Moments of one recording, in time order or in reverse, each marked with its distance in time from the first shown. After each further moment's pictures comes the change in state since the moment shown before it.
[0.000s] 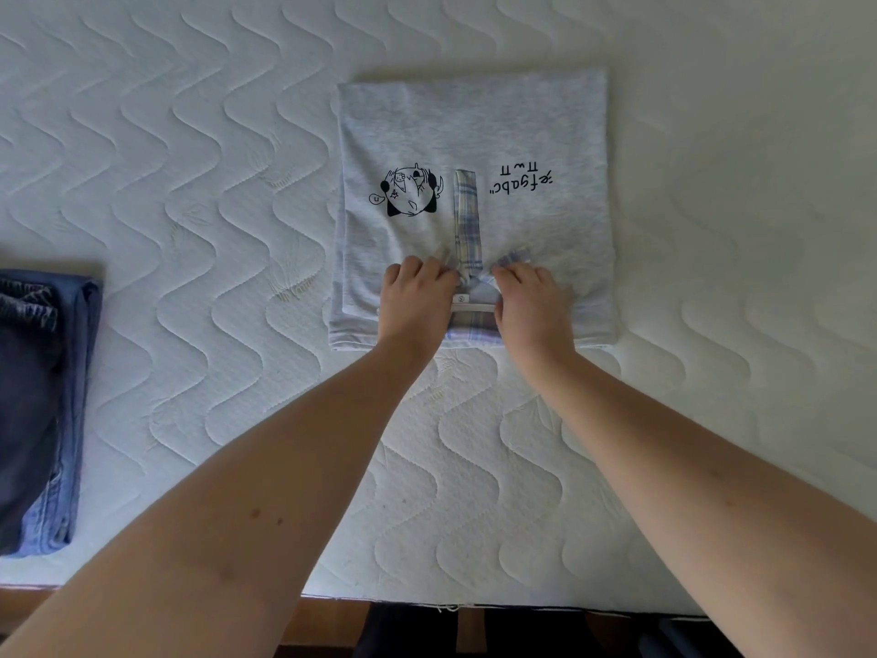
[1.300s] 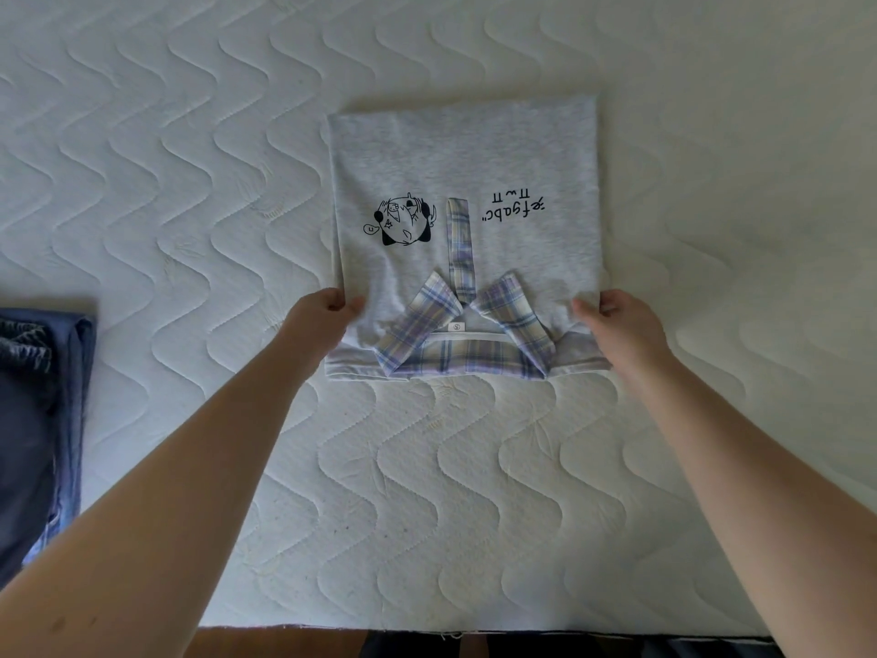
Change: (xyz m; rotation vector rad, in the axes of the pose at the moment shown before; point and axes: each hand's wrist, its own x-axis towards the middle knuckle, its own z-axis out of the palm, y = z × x) left_hand 0.004 -0.112 -0.016 -0.855 -0.362 -0.789; right_hand 0.006 0.102 -0.019 0.570 -0.060 0.632
